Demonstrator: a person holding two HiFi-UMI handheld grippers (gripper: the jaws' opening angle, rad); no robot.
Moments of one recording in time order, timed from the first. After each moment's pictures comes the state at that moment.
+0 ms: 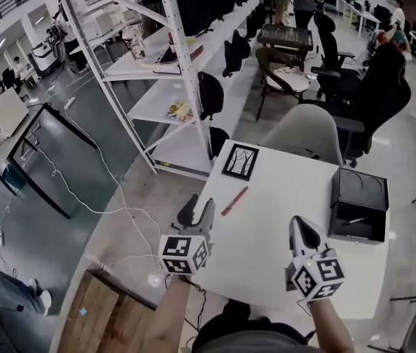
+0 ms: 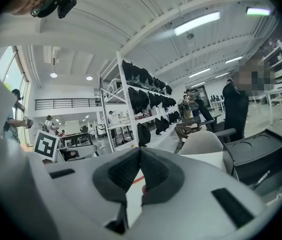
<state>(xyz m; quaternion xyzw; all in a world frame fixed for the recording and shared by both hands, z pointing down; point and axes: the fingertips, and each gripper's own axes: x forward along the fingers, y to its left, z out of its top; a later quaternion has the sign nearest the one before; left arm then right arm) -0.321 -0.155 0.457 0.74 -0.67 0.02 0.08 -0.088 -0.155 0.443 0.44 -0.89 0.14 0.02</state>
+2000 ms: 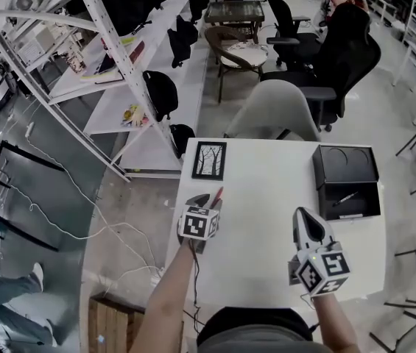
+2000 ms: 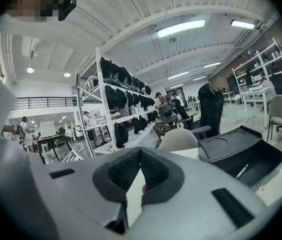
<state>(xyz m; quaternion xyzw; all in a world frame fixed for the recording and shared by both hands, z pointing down) -0.259 -0.271 0.651 0.79 -0.49 0.28 0.24 -0.040 -0.188 0.462 0.55 -0.82 0.17 0.02</state>
